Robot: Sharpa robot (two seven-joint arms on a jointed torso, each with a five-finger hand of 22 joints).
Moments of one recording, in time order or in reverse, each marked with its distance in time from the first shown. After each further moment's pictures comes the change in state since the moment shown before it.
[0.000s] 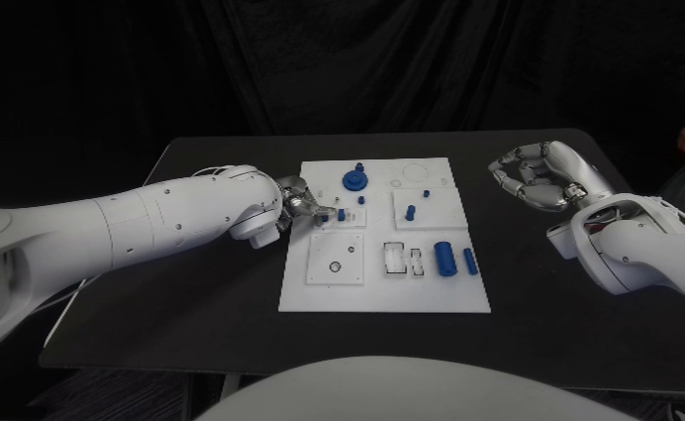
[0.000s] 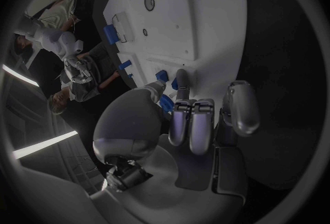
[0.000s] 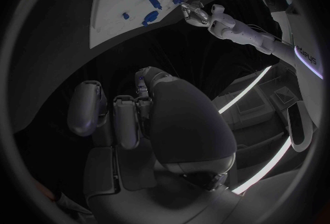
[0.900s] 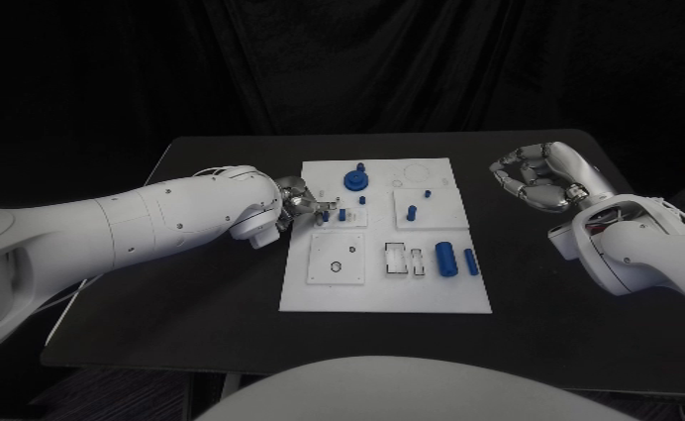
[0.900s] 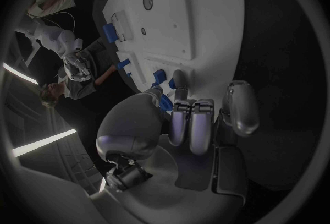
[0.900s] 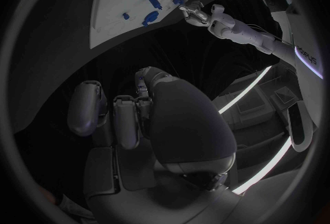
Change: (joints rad) left arm -0.008 -0.003 0.004 -0.010 0.009 -0.004 0.003; left_hand -0.068 0.096 -0.191 0.010 0.149 -0.011 -0.007 0.075 0.047 -0.003 0.004 0.000 0.000 0.000 0.000 0.000 0.000 0.000 0.003 -0.003 0.009 0.000; right arm 0.000 0.001 0.000 -0.001 0.000 0.002 -0.002; right_hand 0.000 0.000 0.000 0.000 0.000 0.000 0.000 0.000 0.000 0.000 0.000 0.000 0.000 0.000 0.000 0.000 0.000 0.000 0.000 0.000 0.000 0.000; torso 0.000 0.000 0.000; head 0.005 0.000
